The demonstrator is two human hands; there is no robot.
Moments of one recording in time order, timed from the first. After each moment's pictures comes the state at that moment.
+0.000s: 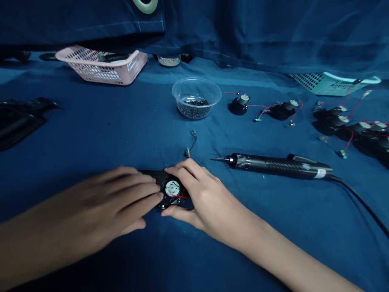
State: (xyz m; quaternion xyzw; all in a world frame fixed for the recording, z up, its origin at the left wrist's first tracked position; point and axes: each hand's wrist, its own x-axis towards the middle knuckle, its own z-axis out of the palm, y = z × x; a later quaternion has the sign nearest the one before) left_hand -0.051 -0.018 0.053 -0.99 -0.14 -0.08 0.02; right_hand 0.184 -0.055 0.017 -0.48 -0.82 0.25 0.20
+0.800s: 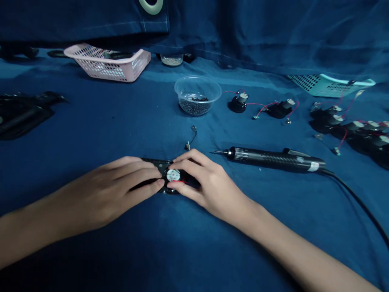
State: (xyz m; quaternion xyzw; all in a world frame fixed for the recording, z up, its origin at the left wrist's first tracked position) left_hand -0.050 -0.020 0.035 -0.98 -0.12 -0.13 0.05; right_hand 0.190 -0.053 0.011 -0.42 -0.83 0.21 0.29
